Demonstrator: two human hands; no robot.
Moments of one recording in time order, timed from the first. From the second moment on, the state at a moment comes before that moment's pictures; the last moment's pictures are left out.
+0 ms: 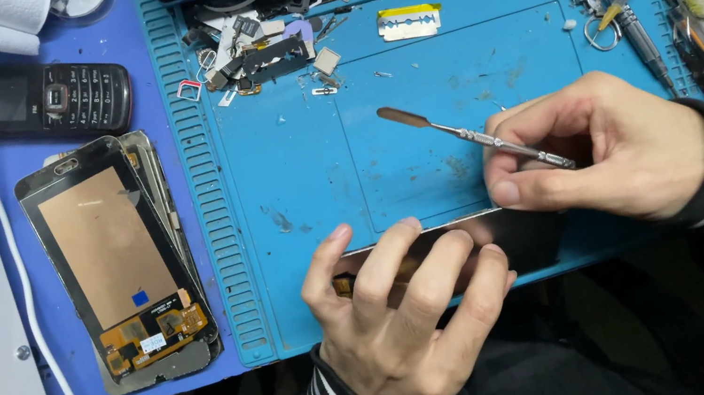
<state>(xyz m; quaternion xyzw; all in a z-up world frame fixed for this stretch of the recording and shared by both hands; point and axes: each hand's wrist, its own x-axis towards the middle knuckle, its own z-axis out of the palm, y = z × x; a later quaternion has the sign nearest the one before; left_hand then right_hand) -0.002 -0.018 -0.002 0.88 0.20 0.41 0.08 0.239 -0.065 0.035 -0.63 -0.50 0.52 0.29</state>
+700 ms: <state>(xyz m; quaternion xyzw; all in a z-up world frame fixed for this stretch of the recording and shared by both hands) 0.001 -0.016 -0.004 0.92 0.21 0.31 0.14 0.248 -0.127 0.006 -0.78 -0.47 0.17 0.37</state>
